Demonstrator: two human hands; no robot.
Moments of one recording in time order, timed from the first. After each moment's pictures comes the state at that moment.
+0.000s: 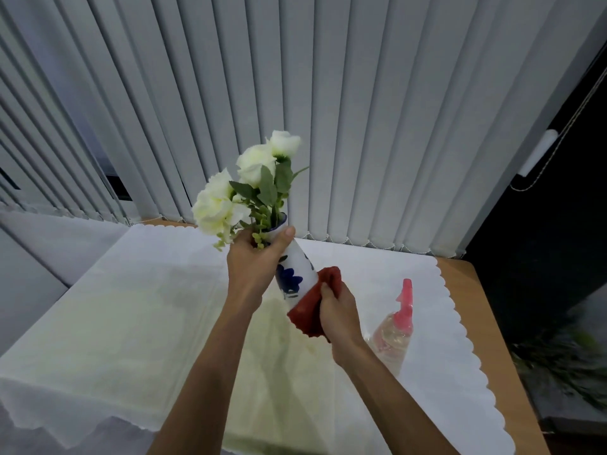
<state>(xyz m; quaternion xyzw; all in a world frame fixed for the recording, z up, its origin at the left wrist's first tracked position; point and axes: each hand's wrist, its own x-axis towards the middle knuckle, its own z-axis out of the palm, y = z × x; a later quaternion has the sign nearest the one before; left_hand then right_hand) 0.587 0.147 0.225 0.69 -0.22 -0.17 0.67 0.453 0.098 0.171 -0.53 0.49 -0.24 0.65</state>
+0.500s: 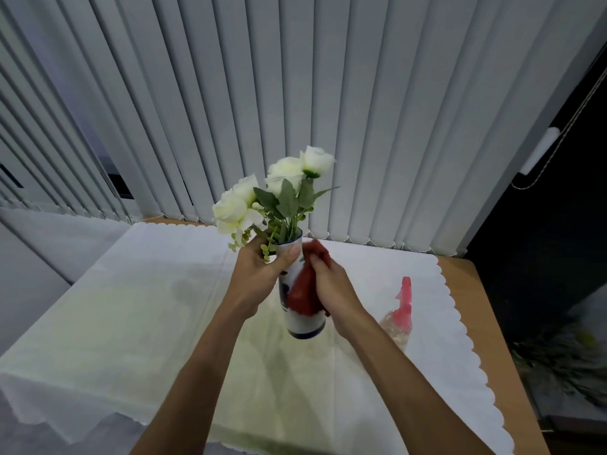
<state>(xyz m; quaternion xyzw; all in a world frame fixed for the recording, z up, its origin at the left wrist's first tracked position) 0.583 0.156 0.209 0.61 -0.31 -0.27 0.67 0.464 0.074 0.203 -0.61 0.40 -0.19 0.66</state>
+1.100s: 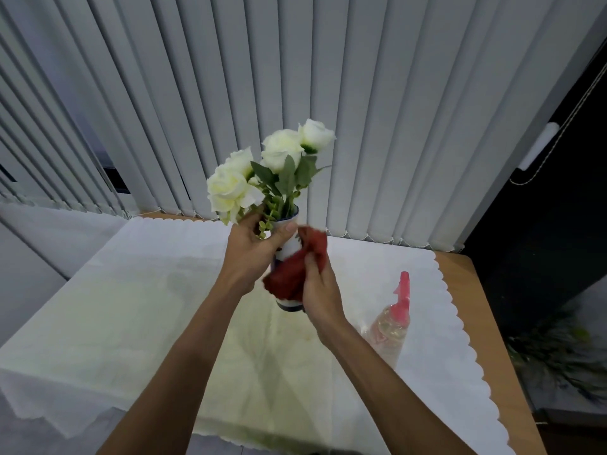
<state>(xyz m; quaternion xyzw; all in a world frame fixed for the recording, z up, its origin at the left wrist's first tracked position) 0.594 0.147 0.232 0.62 -0.34 -0.20 0.68 0.473 0.098 0.184 -0.58 0.41 -0.25 0.65</state>
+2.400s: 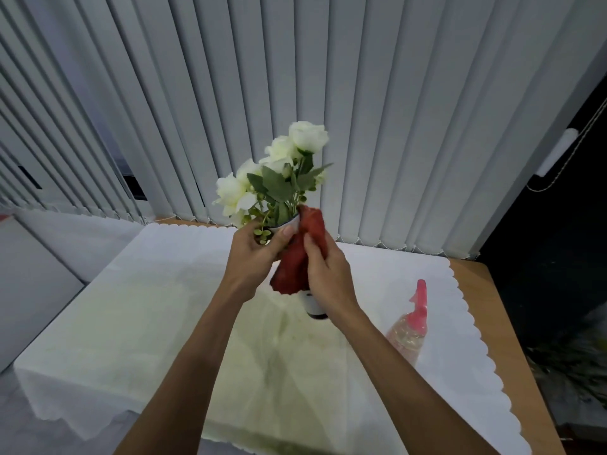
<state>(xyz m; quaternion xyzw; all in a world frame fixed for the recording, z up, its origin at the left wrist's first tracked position) 0.611 0.167 0.236 0.64 -0.32 -0.21 0.67 0.490 0.100 0.231 -0.64 0.36 -0.30 0.60</state>
